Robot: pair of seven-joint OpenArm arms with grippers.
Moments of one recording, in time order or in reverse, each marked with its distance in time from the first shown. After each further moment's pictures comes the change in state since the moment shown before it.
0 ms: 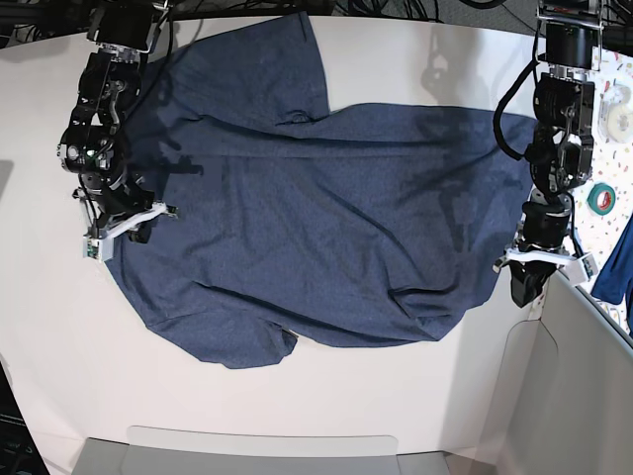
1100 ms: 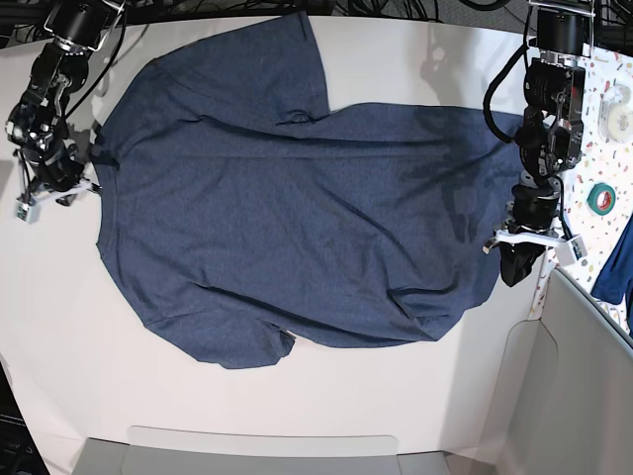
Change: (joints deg) left arm 3.5 1.9 -0.1 0.2 0.0 0.0 -0.2; right arm -2.4 7.2 15.0 -7.4 0.7 0.2 1.5
